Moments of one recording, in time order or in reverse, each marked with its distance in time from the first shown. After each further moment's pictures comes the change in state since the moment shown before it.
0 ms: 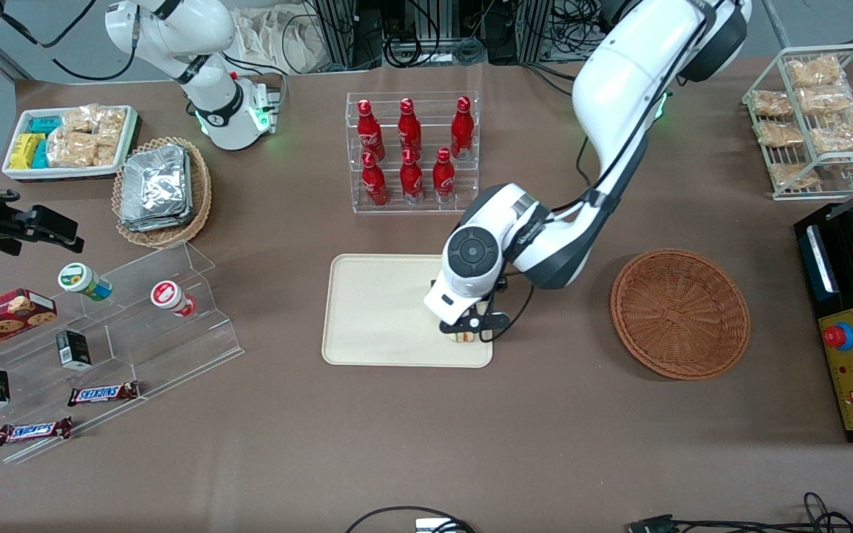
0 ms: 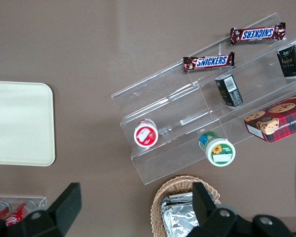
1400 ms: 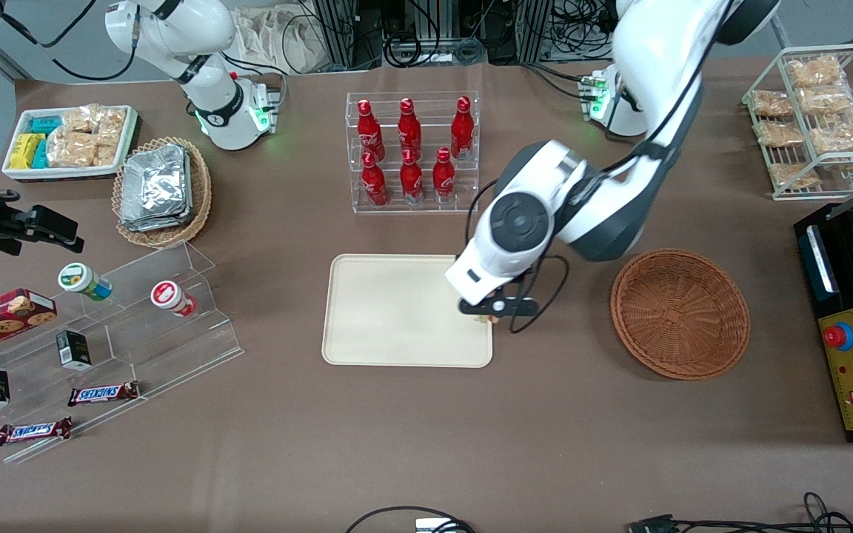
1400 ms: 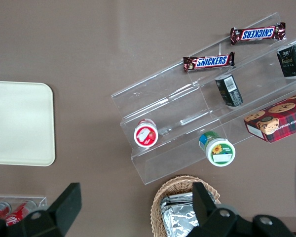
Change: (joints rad) arm 0.020 -0.082 -0.012 -0.011 -0.087 -0.061 0.165
